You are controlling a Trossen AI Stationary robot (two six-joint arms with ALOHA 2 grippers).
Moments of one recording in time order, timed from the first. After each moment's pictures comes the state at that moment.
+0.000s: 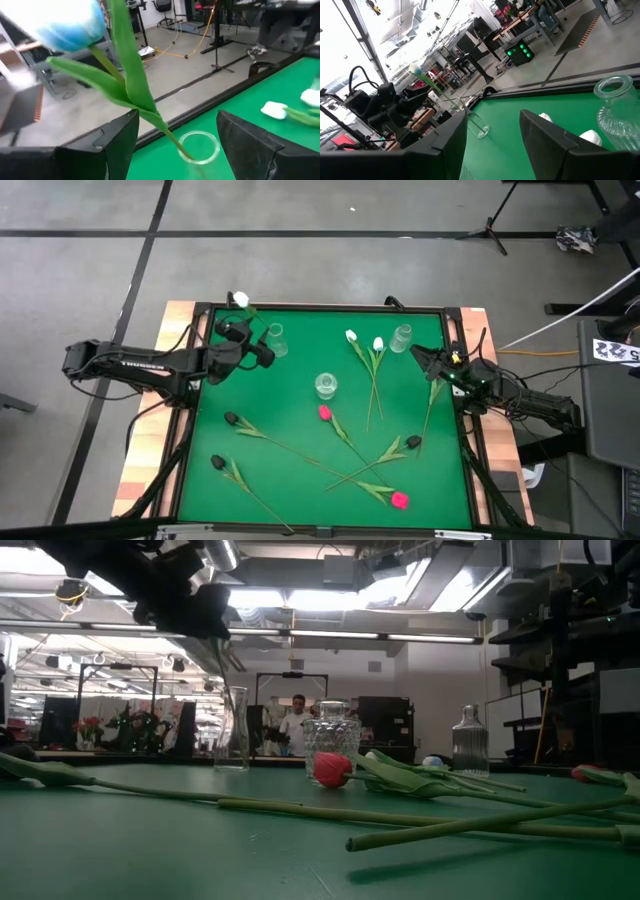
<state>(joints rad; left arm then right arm) 0.08 0.98 0.55 0.05 -1.01 -0.16 -0.24 0.02 0.03 0.05 0.35 0.70</state>
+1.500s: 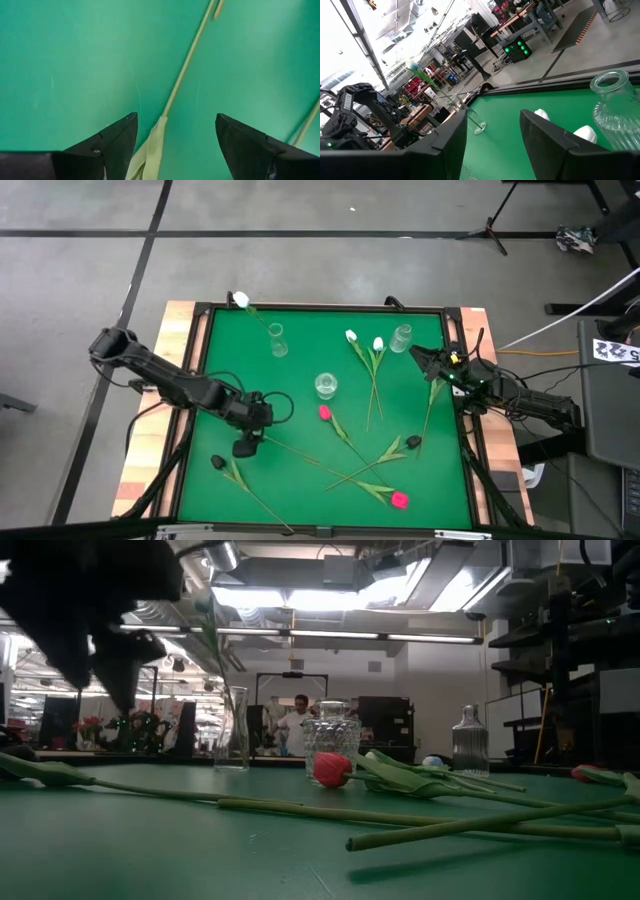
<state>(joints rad) -0.36 1.32 0.78 -0.59 -0.02 -0.42 -0.24 0.02 0.04 0.01 0.35 0.70</state>
